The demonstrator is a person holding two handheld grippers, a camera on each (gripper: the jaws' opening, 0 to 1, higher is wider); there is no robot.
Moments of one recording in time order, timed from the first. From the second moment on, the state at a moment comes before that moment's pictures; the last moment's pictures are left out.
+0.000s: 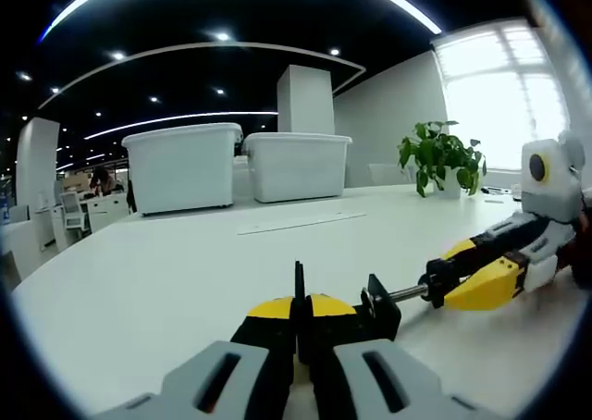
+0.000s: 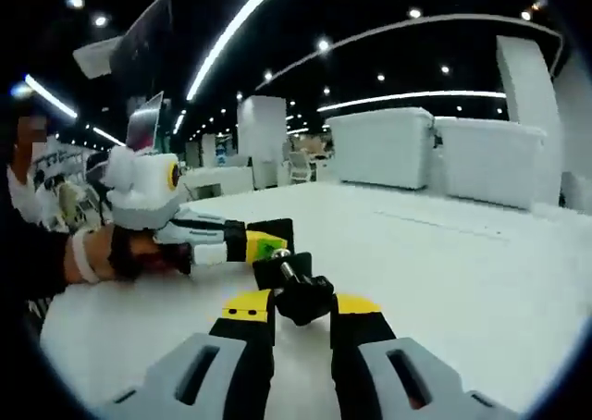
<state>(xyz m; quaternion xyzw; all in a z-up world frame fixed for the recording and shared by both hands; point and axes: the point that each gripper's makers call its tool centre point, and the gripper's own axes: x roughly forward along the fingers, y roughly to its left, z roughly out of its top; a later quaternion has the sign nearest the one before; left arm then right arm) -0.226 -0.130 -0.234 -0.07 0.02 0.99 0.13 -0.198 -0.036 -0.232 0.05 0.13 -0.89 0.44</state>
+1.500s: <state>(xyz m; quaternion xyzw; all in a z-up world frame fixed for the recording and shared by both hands) -0.227 -0.131 -0.235 -0.07 0.02 0.99 0.12 -0.192 -0.040 -0.234 -0.02 0.27 -0.86 0.43</state>
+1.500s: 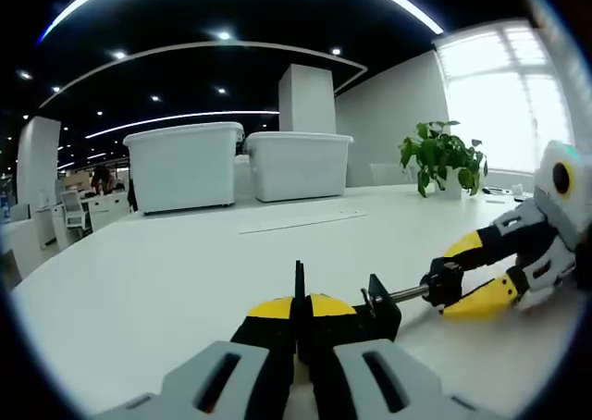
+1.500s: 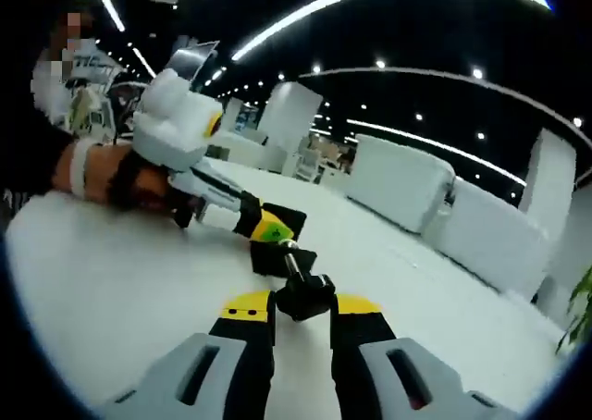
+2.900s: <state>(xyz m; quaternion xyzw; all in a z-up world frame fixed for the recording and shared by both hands) -0.227 -0.130 -0.235 -0.07 0.02 0.99 0.12 -0.200 -0.043 -0.228 -0.03 0.27 -0.87 0.41</state>
